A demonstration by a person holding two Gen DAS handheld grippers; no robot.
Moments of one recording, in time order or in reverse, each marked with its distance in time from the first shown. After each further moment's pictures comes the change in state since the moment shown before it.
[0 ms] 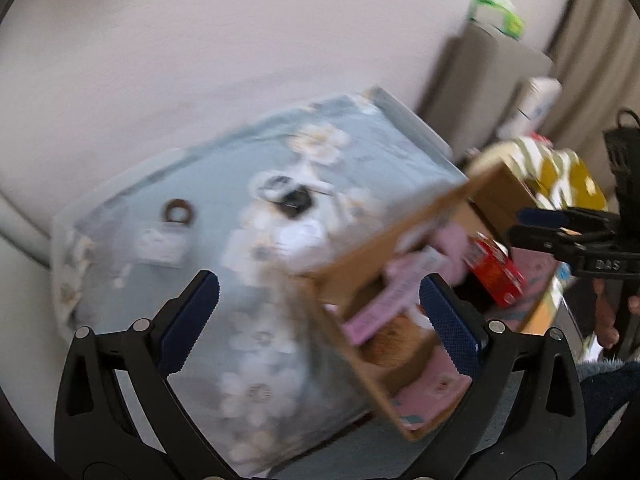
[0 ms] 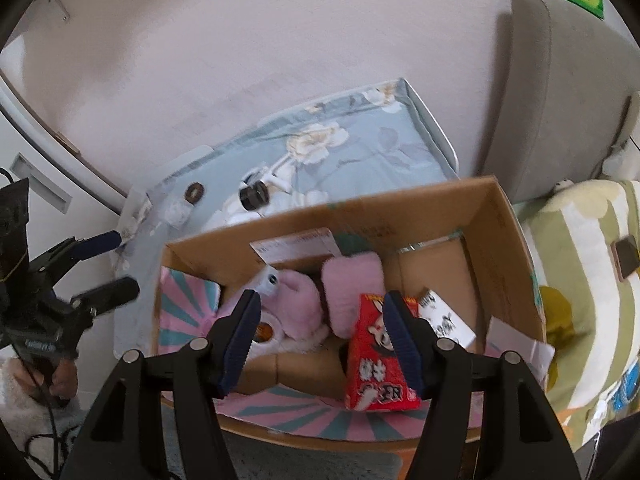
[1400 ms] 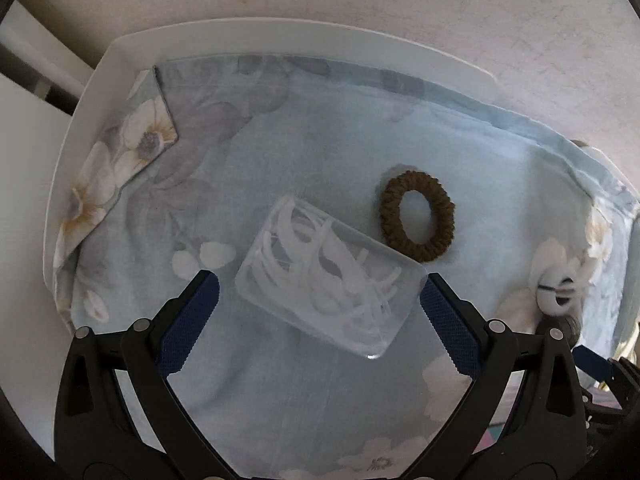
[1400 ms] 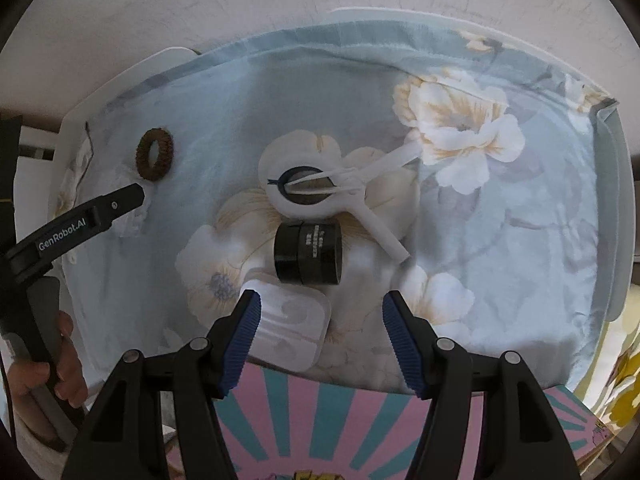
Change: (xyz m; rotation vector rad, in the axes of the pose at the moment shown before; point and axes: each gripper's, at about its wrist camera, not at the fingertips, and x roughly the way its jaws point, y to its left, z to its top) left arm 0.173 0.189 0.013 -0.693 0.379 0.361; right arm 0.232 0.094 0.130 -0.136 0.535 -0.144
